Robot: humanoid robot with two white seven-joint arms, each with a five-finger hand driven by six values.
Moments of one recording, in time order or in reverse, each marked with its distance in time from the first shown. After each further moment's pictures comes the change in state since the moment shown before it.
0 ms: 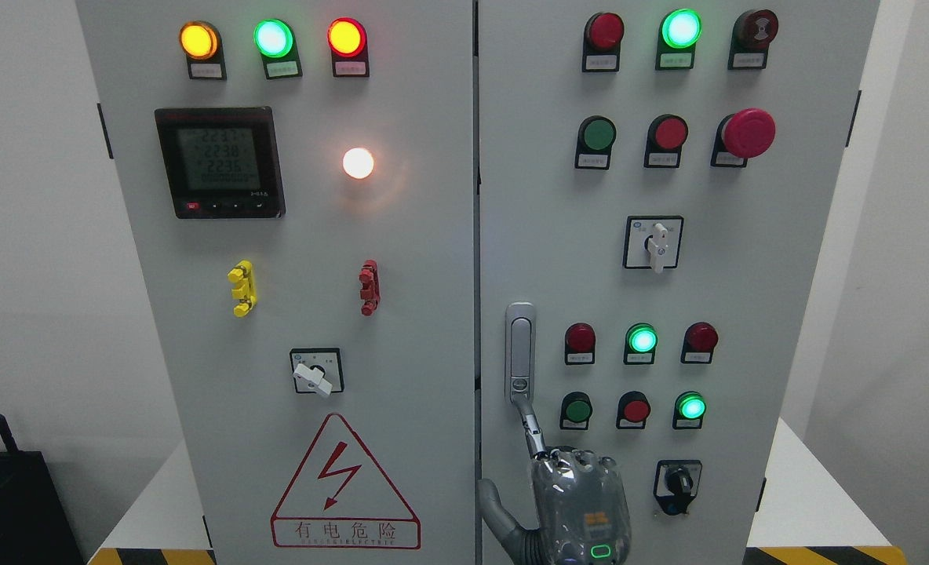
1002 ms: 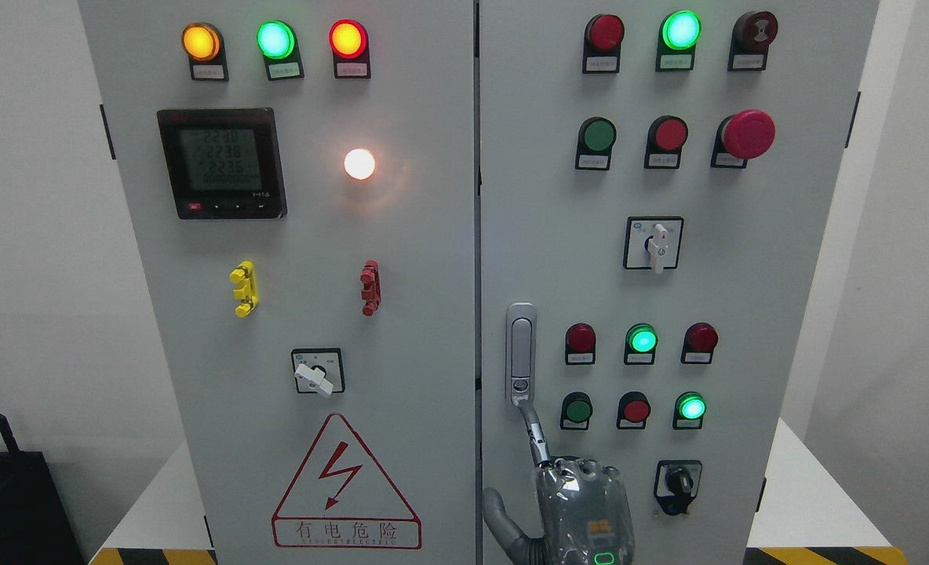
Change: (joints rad) left arm 0.000 0.000 0.000 0.000 0.000 0.000 0.000; right arm 0.018 0.001 -0.014 0.006 0.000 0.001 0.019
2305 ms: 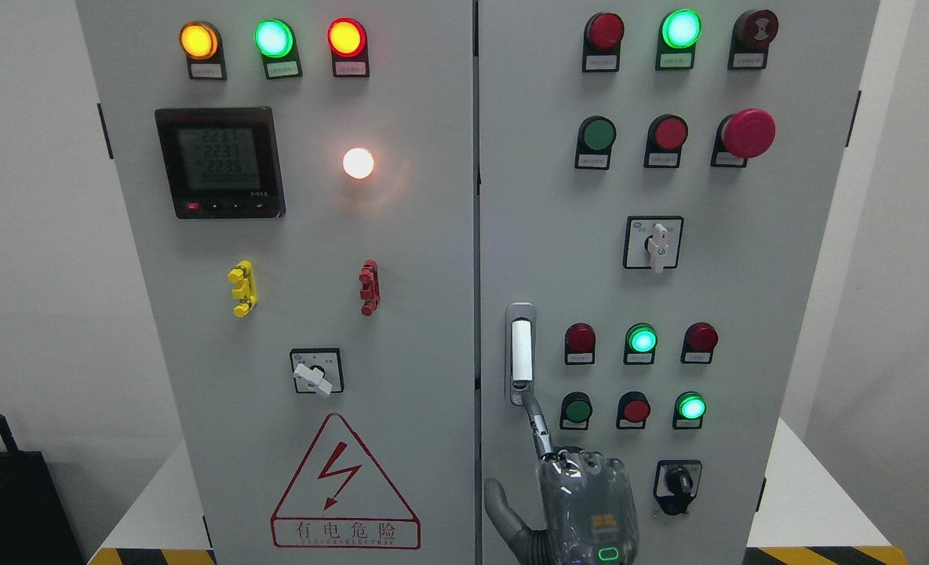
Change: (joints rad) left arm 0.000 0.000 0.000 0.000 0.000 -0.003 0.000; right arm -0.009 -0.001 -0.005 -0.020 -0.001 -0.037 -0.038
